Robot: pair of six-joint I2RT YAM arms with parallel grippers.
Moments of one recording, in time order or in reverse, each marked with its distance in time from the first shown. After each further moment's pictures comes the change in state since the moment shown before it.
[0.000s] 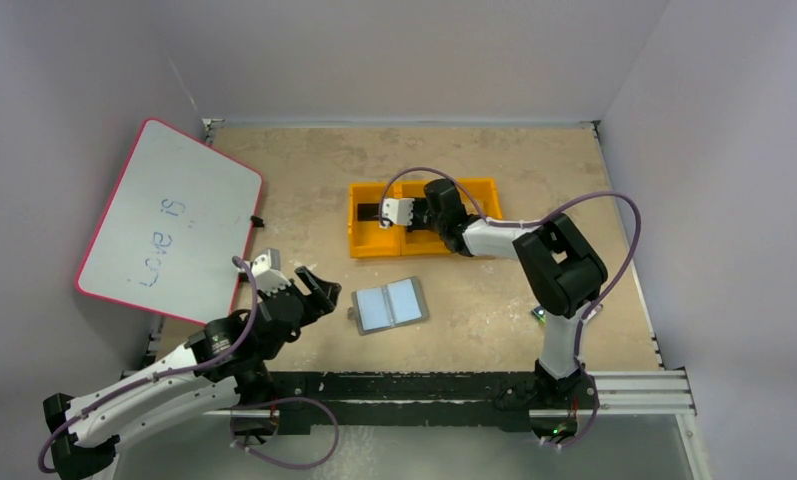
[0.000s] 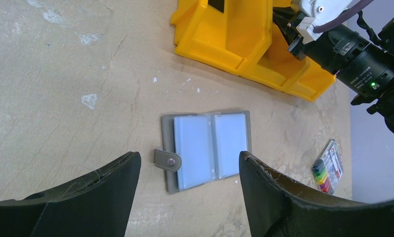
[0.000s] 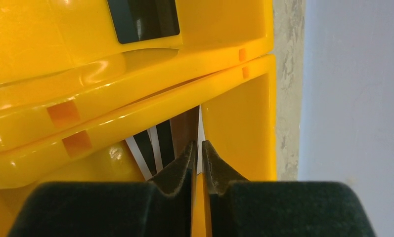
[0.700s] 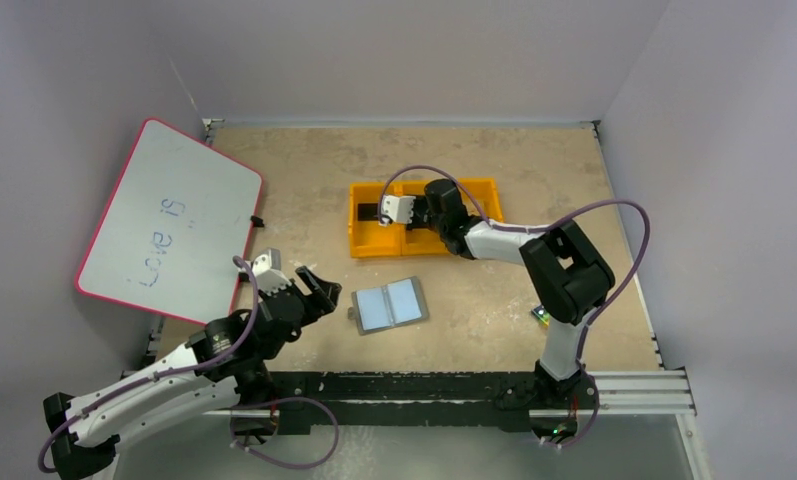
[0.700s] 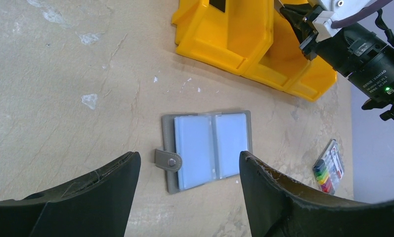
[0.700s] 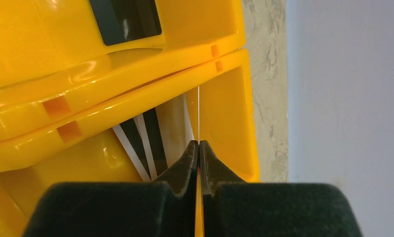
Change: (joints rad) left arm 0.000 0.005 0.000 0.005 0.000 0.000; right arm 0.021 -0.053 -0.026 0.010 0.058 0.033
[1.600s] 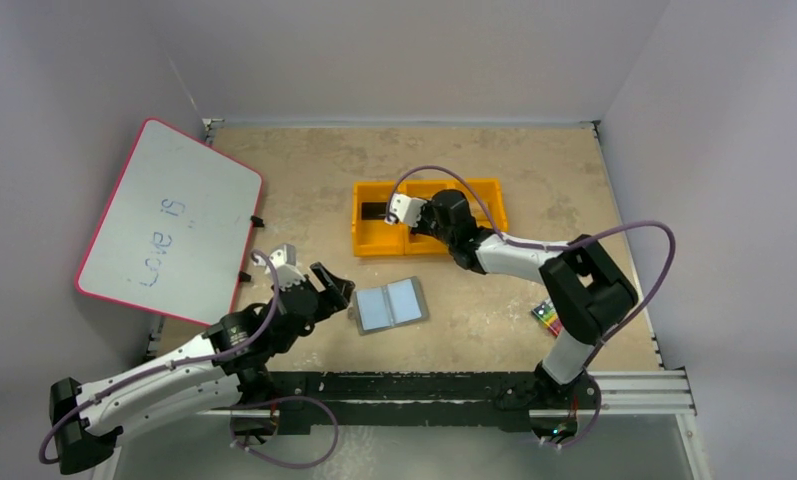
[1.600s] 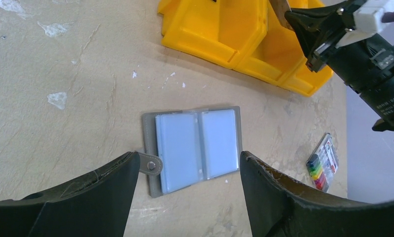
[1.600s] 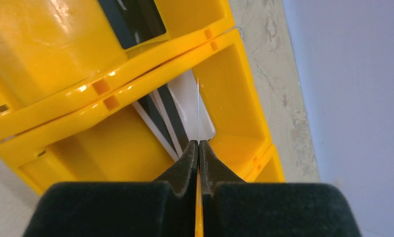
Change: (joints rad) left arm 0.000 0.129 -0.006 0.145 0.040 0.001; right arm 0.026 -0.176 -0.151 0.020 0.077 0.229
